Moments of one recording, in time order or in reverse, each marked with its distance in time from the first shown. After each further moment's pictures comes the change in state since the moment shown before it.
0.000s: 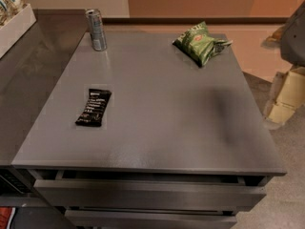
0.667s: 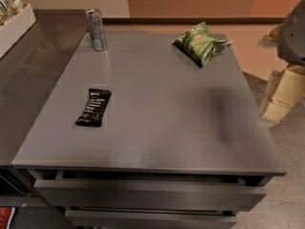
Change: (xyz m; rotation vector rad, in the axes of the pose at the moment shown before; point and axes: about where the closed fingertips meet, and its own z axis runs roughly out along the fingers) arm -0.007 -0.003 0.002 0.003 -0.029 0.001
